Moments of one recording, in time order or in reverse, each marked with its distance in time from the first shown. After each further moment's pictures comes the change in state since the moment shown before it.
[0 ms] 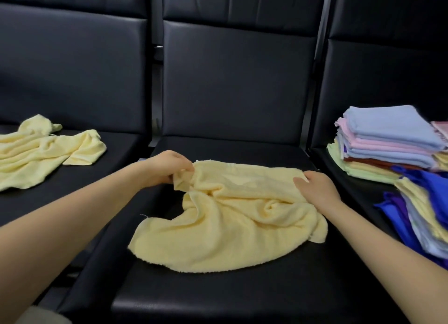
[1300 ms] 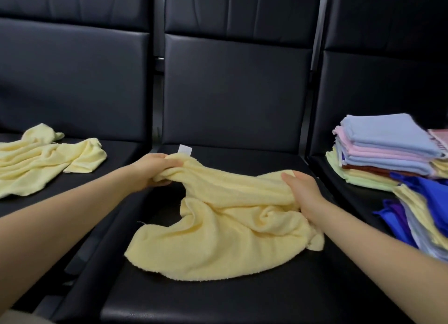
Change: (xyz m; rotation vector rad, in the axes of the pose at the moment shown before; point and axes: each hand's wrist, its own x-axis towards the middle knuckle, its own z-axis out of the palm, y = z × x) left_hand 0.000 -0.012 -0.017 -0.205 0.184 -0.013; right_hand -0.010 -0.033 0.006 0.638 -0.056 0.142
